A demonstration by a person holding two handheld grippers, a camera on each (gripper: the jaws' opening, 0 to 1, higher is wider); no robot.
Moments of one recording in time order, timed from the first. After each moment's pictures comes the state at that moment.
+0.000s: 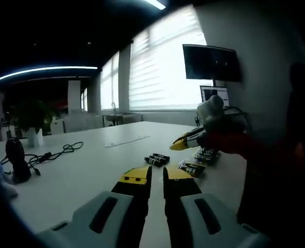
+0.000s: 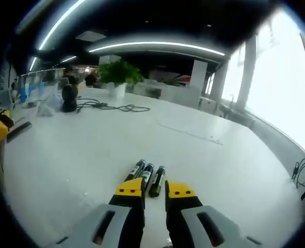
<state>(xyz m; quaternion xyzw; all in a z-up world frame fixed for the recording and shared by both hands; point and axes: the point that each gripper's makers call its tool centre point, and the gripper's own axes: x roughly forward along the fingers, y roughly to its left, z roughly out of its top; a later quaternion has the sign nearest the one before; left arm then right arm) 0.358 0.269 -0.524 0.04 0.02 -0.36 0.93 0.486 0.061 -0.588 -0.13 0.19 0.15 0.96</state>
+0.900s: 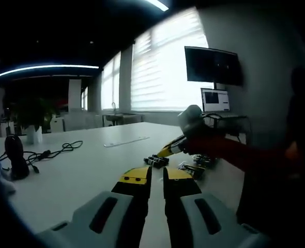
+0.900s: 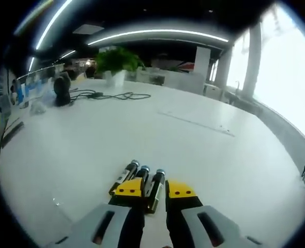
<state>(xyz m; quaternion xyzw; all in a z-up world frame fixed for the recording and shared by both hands) 0.359 0.268 -0.522 0.03 0.02 -0.36 0.93 0.532 0.068 -0.622 -0.12 0.25 0.16 0.95</state>
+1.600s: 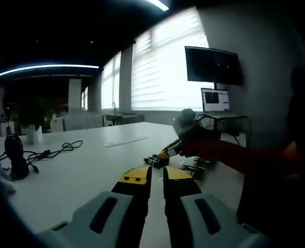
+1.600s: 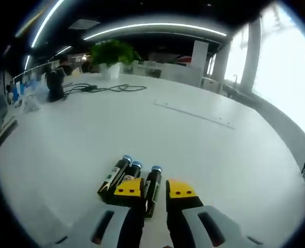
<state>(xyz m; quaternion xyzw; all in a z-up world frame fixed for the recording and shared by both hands) 0.359 0.268 -0.522 0.03 0.02 -0.36 0.93 0.540 0.062 -0.640 -0.12 0.28 0.15 0.94</state>
